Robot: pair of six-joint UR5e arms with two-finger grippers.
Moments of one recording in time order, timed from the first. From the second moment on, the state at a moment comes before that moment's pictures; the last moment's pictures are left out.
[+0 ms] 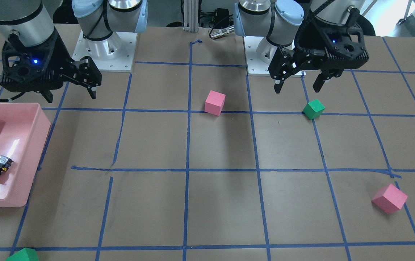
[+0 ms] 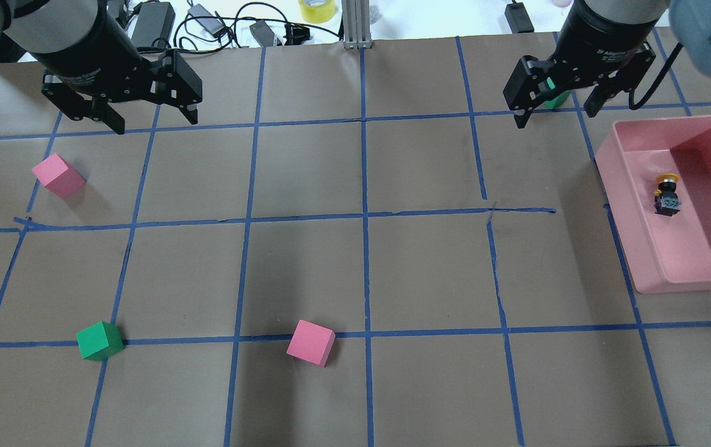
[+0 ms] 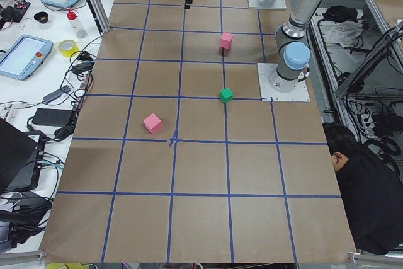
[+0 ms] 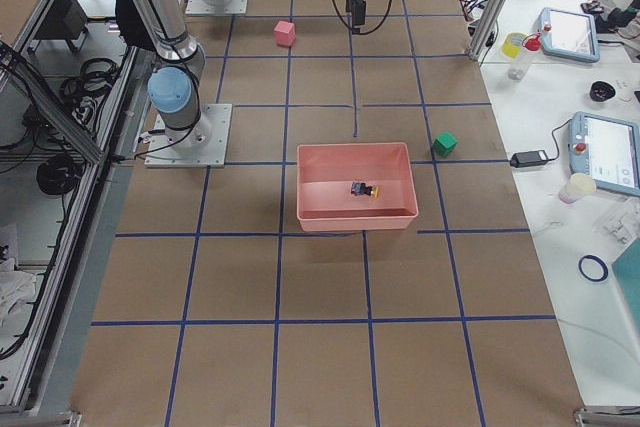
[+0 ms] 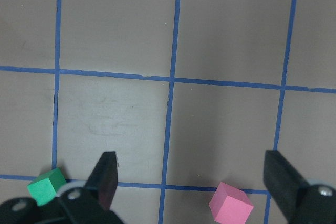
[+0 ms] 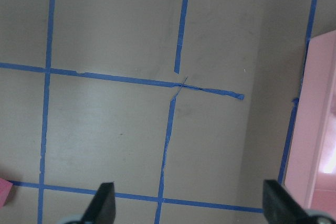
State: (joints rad) left arm -1.56 -1.53 -1.54 -1.51 1.56 -0.09; right arm 1.55 -1.53 1.50 -1.56 -1.57 -0.15
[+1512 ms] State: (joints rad) left arm -1.54 -1.54 -1.58 -1.50 1.55 -0.08; right arm 1.53 -1.52 1.51 -1.59 -1.69 -0.12
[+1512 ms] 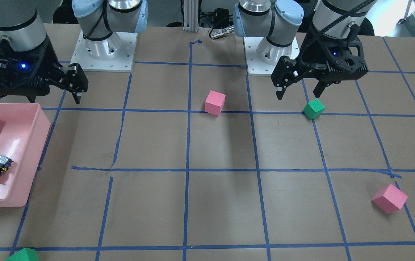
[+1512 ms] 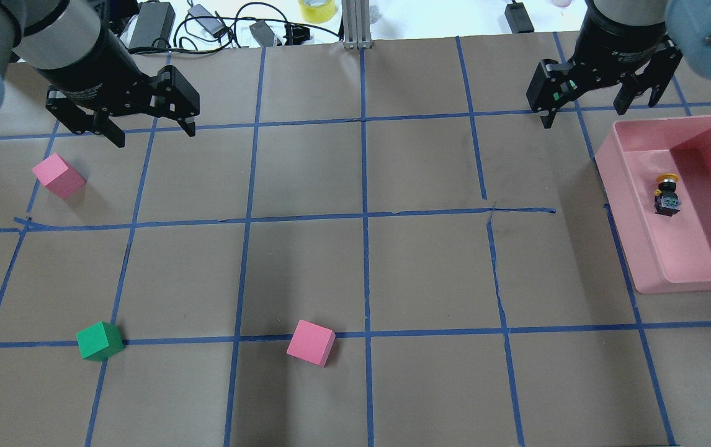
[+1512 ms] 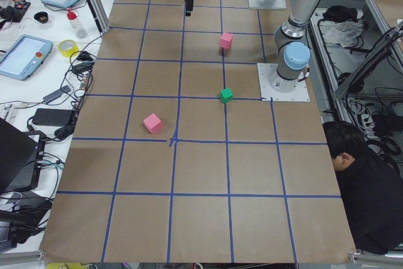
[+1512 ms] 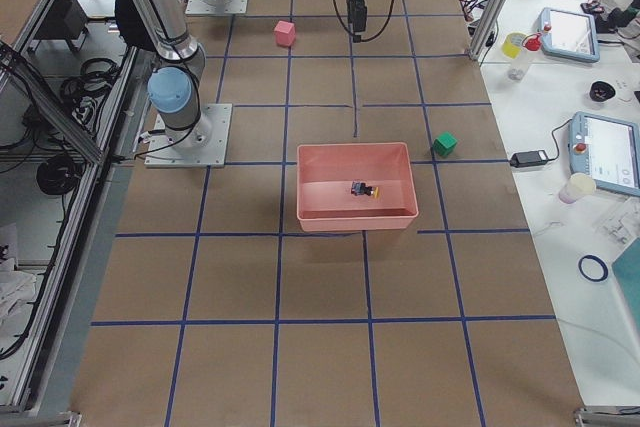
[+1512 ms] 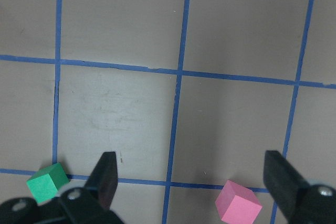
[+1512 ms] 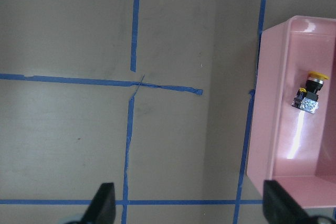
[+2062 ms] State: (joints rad) left arm -1.54 -1.54 -1.58 -1.50 1.55 -0.08; right arm 1.28 -1.50 1.53 -1.63 -1.62 -0.26
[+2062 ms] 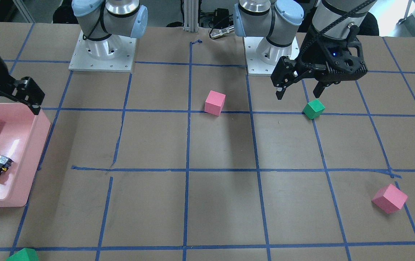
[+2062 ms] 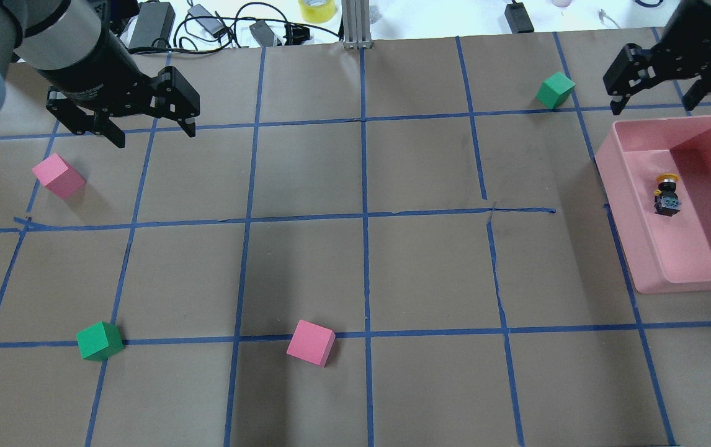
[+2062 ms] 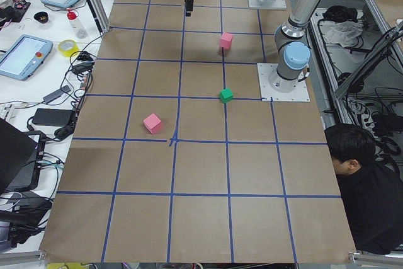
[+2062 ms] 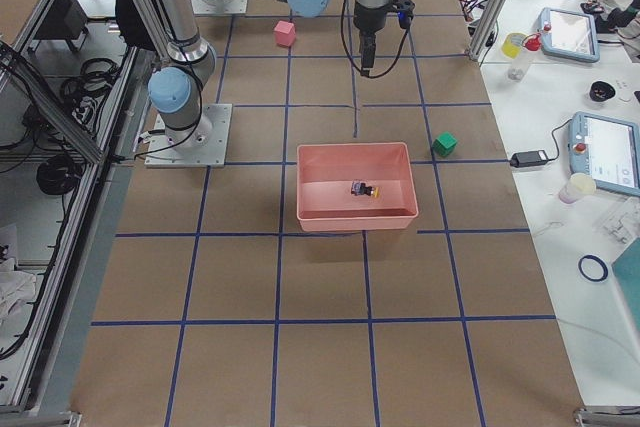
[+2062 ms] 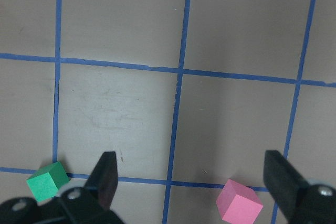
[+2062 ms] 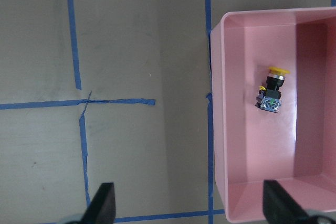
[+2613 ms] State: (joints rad) left arm -1.54 -1.54 -1.58 -1.50 1.55 -0.08; right arm 1.09 -1.48 1.58 -1.70 -1.58 -0.37
